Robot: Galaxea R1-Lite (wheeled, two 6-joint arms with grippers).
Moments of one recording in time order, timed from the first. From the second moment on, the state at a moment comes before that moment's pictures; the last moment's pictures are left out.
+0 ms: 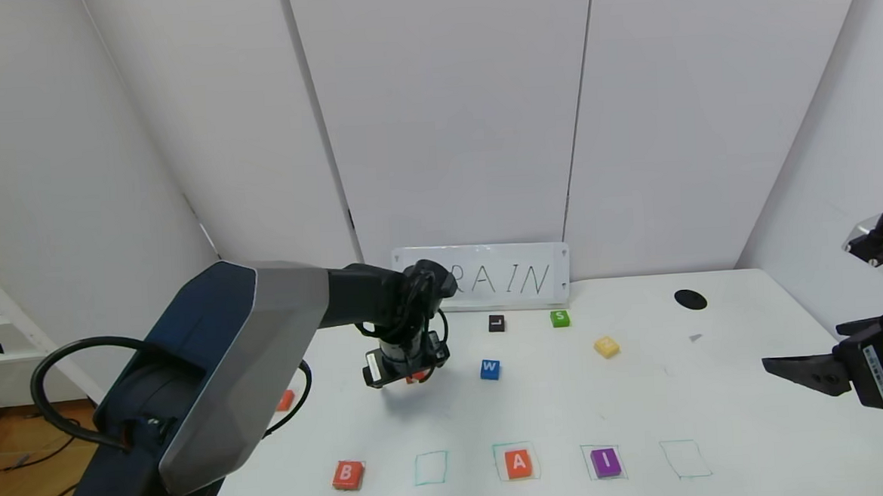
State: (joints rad) left arm -0.47 2.52 -1.96 0.64 0.30 -0.79; right arm 0.10 1.34 -0.82 0.18 0.06 -0.17
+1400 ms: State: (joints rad) left arm -0.47 2.53 -1.97 0.62 0.30 -0.78; right arm 0.10 1.34 -0.82 0.18 0.06 -0.17
